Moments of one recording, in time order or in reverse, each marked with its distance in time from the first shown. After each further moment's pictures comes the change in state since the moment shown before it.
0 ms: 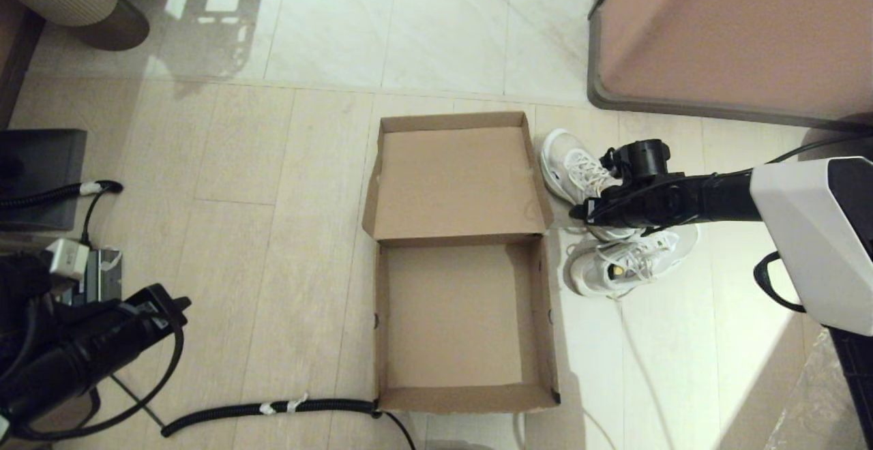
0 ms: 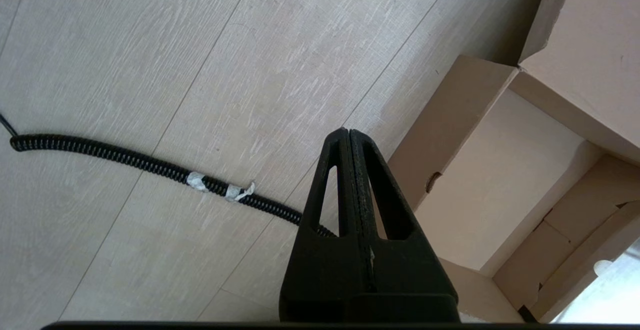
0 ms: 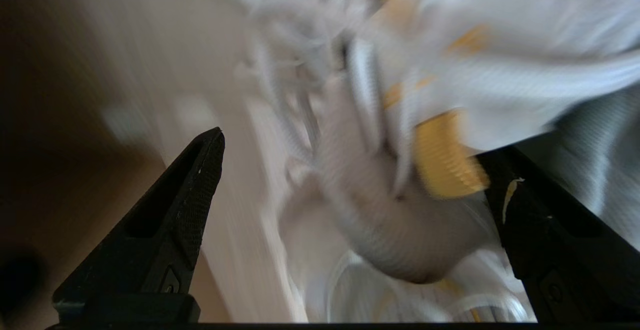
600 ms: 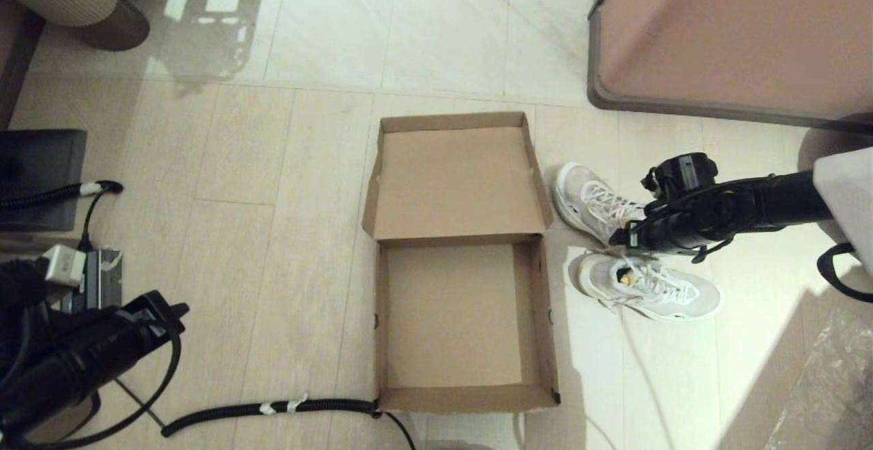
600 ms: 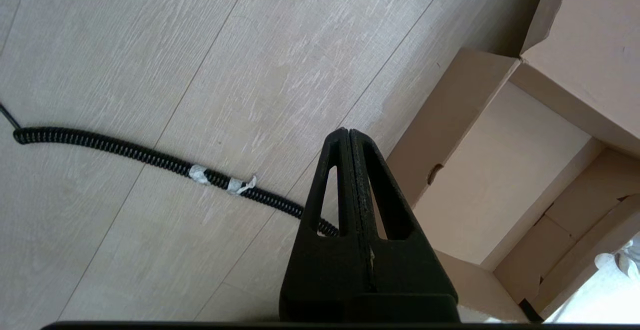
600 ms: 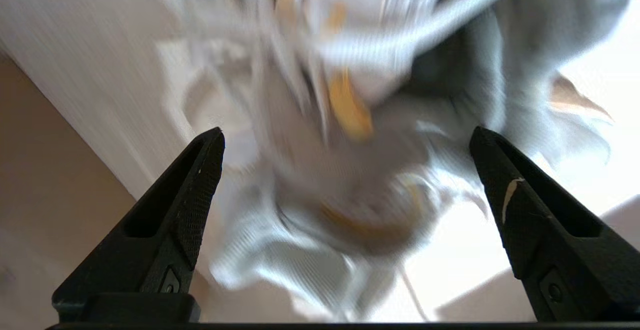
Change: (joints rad) left arm 0.000 -0.023 0.029 0.000 0.000 0.000; right arm -0.106 -0.158 0.294 0.034 0.001 0.009
